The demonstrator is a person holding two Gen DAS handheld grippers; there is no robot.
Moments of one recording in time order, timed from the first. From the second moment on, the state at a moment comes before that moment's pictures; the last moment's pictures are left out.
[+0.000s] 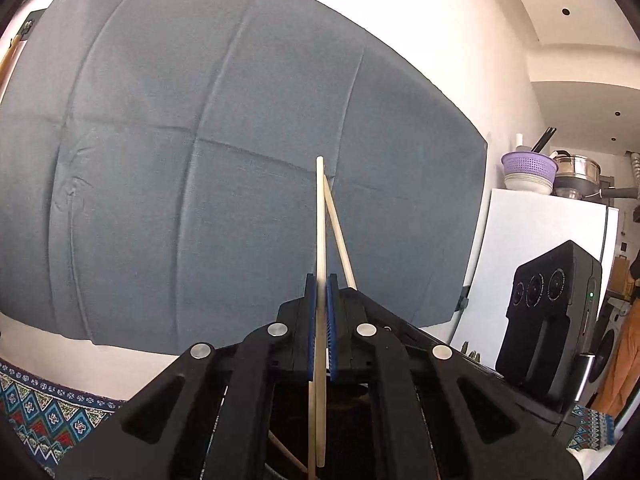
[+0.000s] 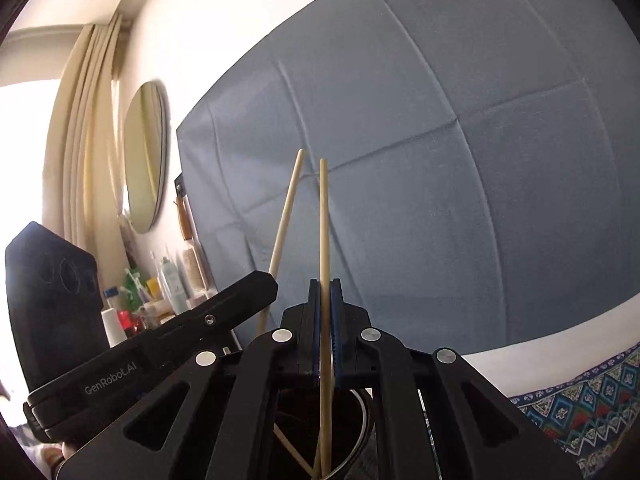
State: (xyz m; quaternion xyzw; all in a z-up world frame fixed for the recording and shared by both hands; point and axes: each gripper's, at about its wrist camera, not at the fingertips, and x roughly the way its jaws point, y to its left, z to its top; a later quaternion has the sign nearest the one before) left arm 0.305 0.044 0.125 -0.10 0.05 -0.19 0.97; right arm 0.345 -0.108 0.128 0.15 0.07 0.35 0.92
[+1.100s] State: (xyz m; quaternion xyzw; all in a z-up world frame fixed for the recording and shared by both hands) left arm 0.218 0.063 0.128 -0.12 0.08 -0.13 0.98; right arm 0.266 -0.137 0.139 0.09 0.17 0.32 0.93
